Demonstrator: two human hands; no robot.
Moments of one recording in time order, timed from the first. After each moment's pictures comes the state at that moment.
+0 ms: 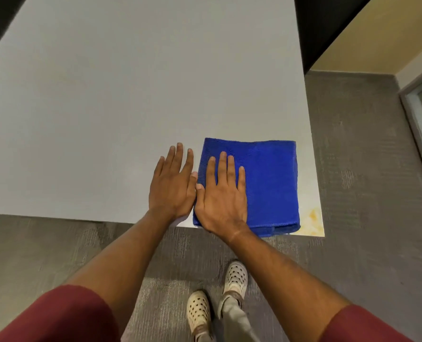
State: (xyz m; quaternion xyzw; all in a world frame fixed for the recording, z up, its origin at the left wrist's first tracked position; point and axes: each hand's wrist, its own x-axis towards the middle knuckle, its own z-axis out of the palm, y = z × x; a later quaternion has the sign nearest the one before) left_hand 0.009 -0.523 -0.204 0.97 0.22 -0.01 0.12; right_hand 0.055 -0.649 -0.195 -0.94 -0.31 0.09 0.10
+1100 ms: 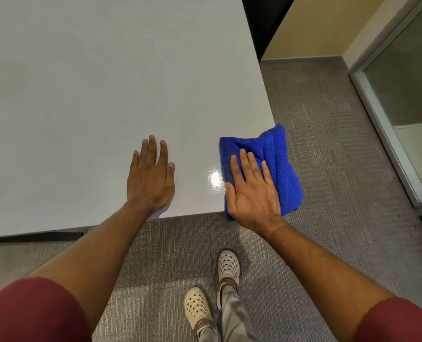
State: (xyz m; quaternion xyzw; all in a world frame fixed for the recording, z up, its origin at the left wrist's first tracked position) left_hand 0.014 -0.531 -0.200 0.97 0.19 -0.03 0.12; right_hand 0.074 -0.762 -0.206 -0.96 -0.28 0.03 0.05
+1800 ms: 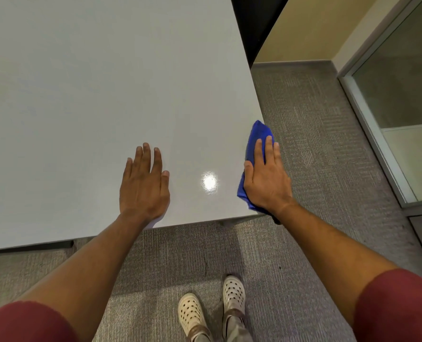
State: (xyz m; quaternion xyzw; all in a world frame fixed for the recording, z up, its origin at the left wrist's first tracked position) left_hand 0.017 -0.538 -0.200 0.97 0.19 -0.01 0.12; right_hand 0.139 -0.783 -0.199 -0.97 -0.17 0.09 0.12
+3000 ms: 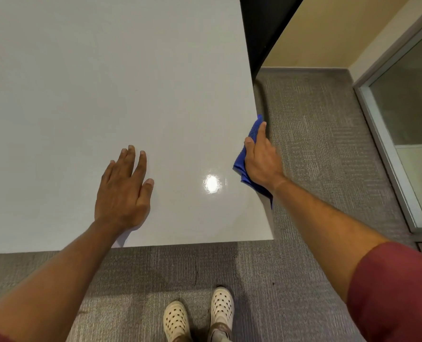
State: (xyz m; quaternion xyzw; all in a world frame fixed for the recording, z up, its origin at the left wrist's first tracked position) left_hand 0.031 -0.532 -0.209 0.97 0.20 0.01 0.12; right_hand 0.239 -0.764 -0.197 -0.94 -0.12 0.16 0.28
